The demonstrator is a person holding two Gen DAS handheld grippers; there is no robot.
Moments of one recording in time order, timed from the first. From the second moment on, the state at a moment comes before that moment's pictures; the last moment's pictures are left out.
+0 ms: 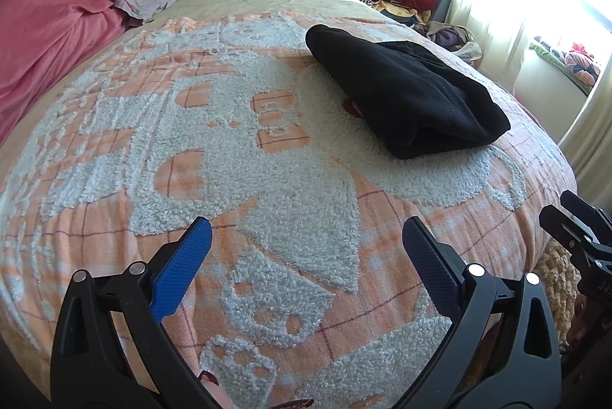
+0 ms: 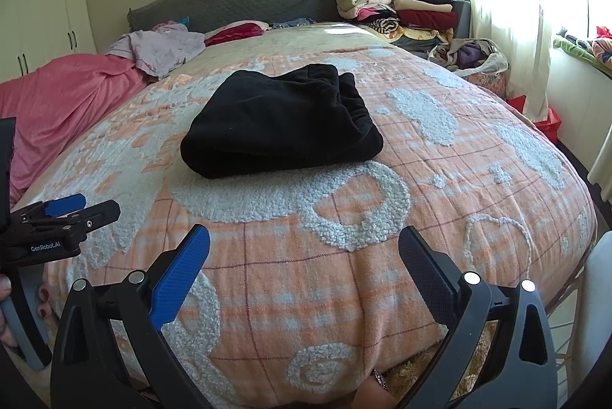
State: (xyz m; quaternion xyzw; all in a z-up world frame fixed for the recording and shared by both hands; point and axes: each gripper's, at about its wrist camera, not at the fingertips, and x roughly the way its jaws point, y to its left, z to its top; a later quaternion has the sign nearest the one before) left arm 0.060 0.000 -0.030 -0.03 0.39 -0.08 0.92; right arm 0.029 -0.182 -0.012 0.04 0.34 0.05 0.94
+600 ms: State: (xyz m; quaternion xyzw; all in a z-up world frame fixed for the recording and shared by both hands) left arm 0.060 0.003 -0.030 -0.03 0.39 -0.07 0.92; right arm 0.028 -0.183 -0.012 0.04 0.34 0.05 0.94
